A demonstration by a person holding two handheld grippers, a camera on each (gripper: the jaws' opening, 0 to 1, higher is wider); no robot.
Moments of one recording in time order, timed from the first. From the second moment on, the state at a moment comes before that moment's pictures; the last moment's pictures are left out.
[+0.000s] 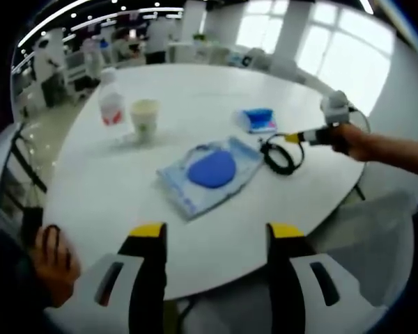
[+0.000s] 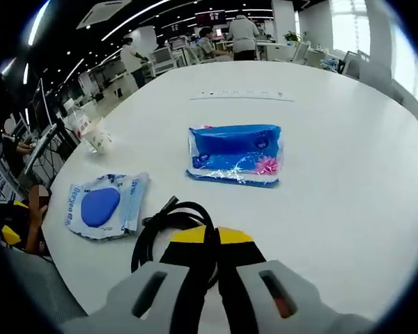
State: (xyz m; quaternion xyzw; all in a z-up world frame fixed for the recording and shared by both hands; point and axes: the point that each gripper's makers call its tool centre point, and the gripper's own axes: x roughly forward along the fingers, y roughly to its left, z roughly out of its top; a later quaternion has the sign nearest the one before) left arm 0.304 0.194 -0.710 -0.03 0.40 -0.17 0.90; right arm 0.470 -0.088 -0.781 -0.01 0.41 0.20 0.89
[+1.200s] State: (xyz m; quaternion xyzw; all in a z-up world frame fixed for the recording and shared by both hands) left arm 0.306 0.195 -0.708 -0.03 0.39 -0.17 0.90; right arm 0.473 -0.087 -0.808 0.00 0.44 0.18 0.88
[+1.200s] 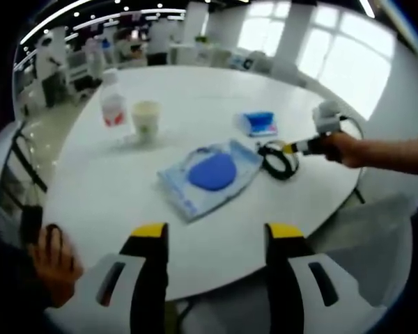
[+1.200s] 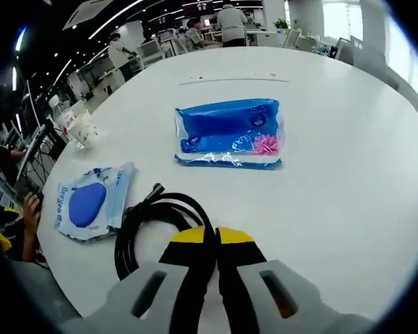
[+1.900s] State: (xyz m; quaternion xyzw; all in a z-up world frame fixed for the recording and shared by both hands) left arm 0.306 0.197 -0.709 -0.03 0.39 -0.17 0.90; right arm 0.478 -0.096 -0.811 0.03 0.44 0.18 0.88
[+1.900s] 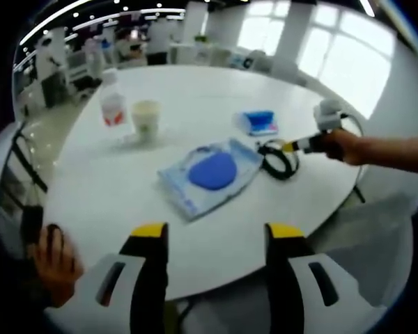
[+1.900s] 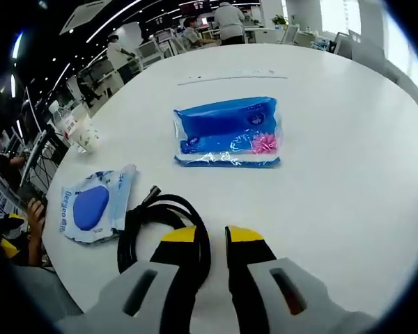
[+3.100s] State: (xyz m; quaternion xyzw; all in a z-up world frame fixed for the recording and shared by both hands) left arm 0.317 0.201 -0.718 -0.13 0.41 -0.17 0.89; right arm 0.453 -0.068 -0.776 -0.02 0.41 0.22 0.88
